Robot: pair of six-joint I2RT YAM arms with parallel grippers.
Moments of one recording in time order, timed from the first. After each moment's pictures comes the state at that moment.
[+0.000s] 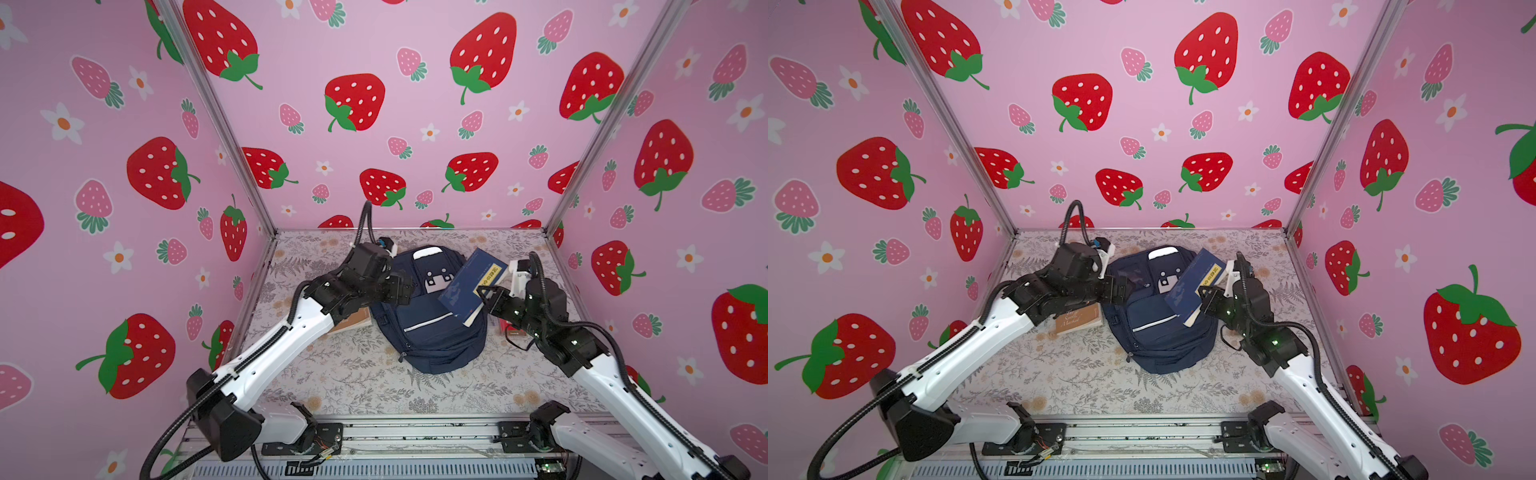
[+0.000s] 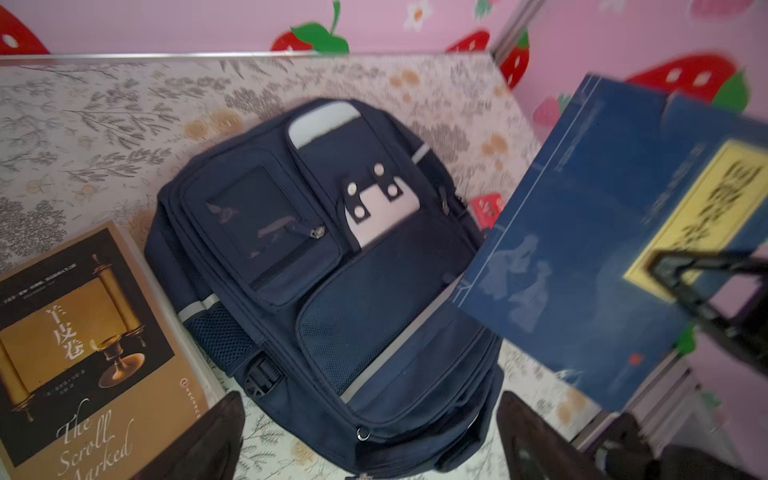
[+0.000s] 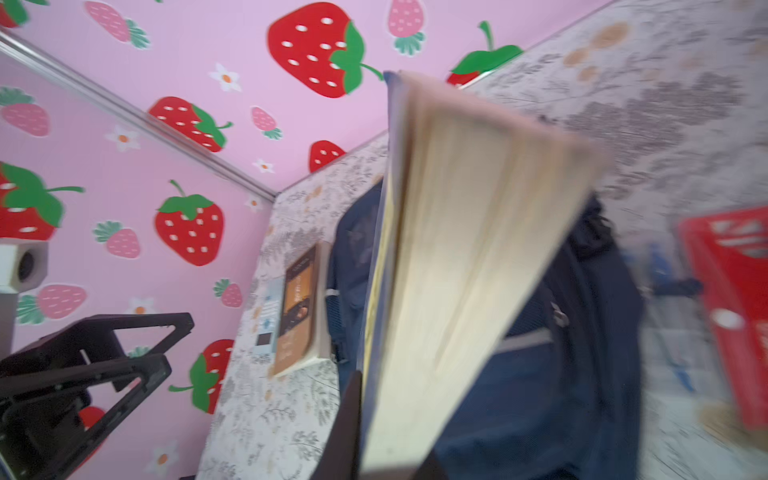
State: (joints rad) left arm -0.70 1.41 1.39 -0.77 0.03 -0.32; right arm 0.55 0.82 0.82 -0.46 -0.02 0.71
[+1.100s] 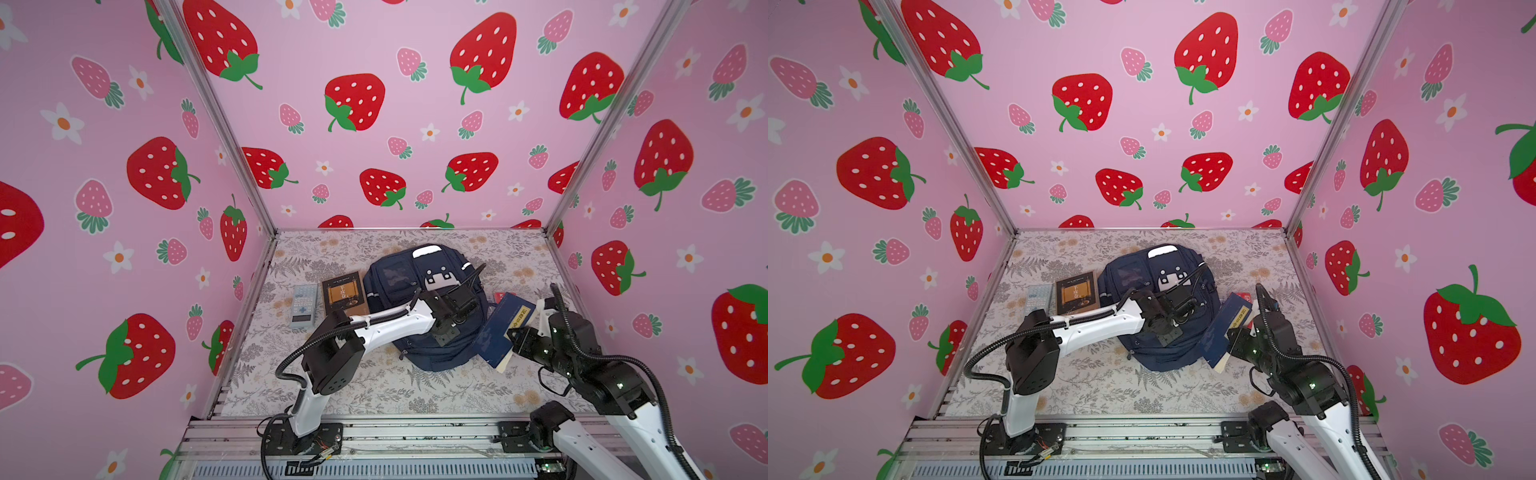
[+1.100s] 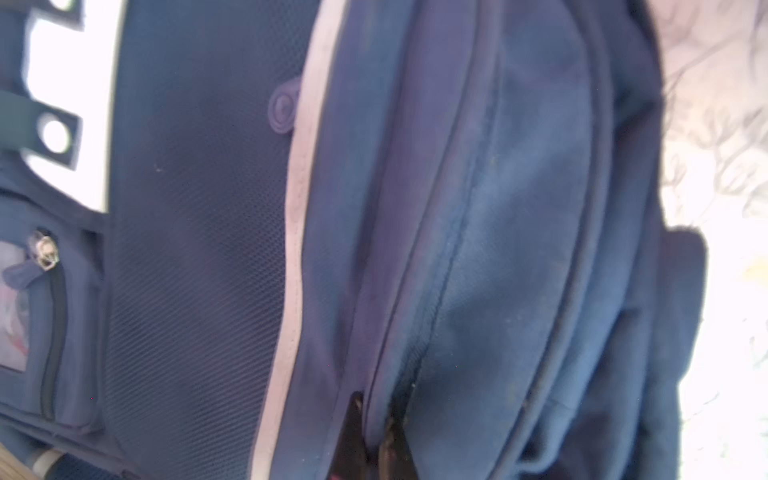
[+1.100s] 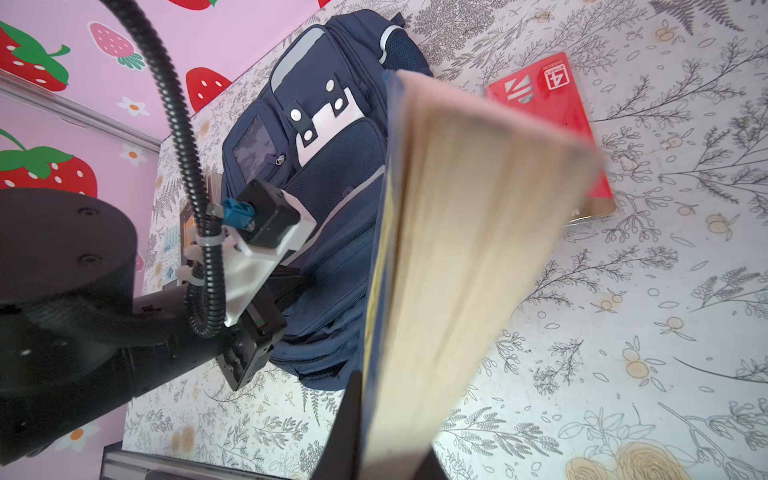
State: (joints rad) left arm -1.01 2.00 1.63 -0.83 -0.21 0.03; right arm 0.53 0.57 0.81 -0.95 0.02 0.72
